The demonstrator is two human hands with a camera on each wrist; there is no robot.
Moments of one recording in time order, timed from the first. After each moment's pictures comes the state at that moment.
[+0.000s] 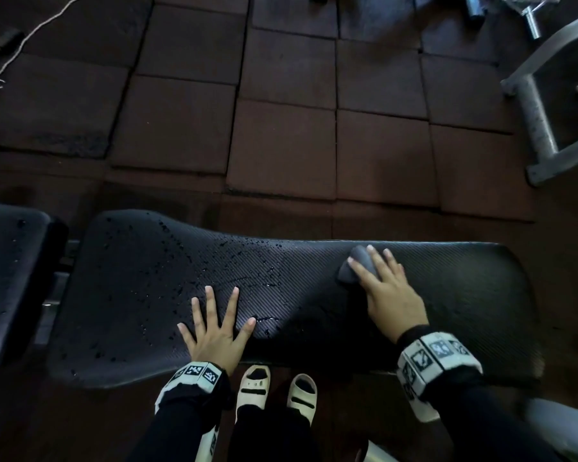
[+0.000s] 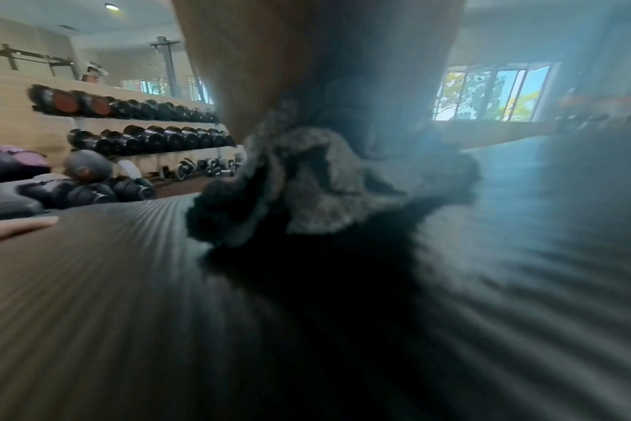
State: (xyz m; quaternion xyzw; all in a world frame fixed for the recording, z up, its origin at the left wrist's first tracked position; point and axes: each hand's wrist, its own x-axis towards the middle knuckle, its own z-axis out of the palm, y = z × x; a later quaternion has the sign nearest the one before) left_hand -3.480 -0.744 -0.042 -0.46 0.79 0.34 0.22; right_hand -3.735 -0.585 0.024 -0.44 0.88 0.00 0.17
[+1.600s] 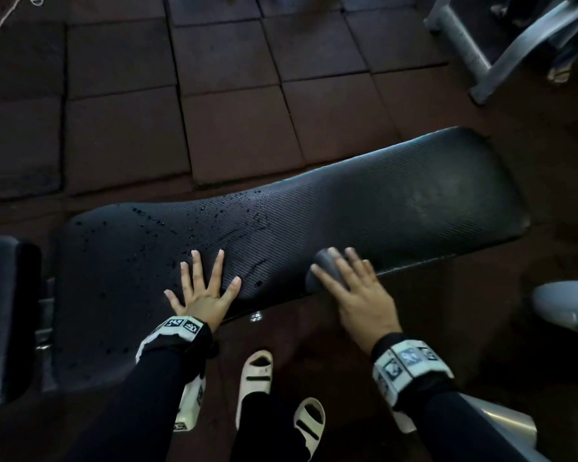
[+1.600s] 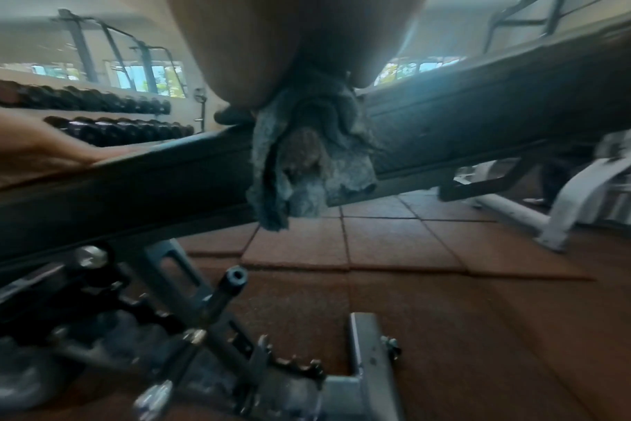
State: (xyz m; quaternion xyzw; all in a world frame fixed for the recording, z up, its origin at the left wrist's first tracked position) left_hand -3.448 -0.777 -0.057 -0.37 0.85 0.32 0.22; right_hand -3.574 -0.525 -0.036 -0.44 0.90 -0.05 -0.01
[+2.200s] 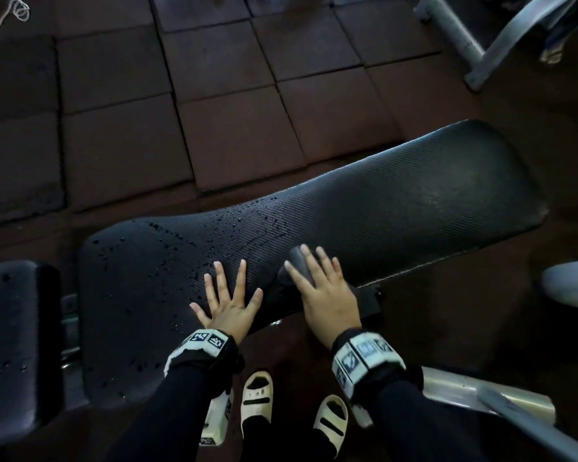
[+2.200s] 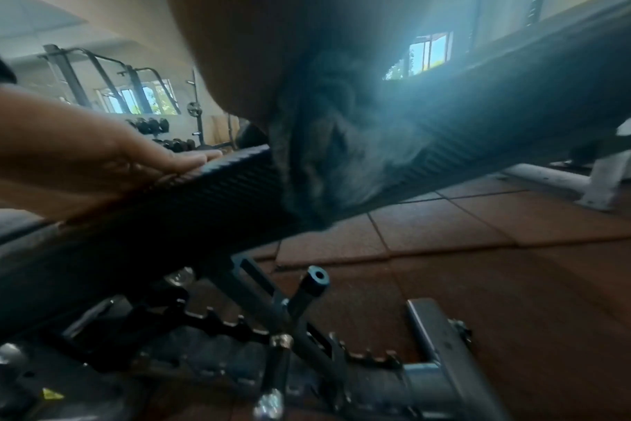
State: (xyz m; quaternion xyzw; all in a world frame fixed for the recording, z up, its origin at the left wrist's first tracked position) left_hand -3.447 -0.784 -0.054 -0.33 0.84 0.34 0.27; right_hand -3.534 -0.621 -0.041 -0.39 0.92 -0.08 0.01
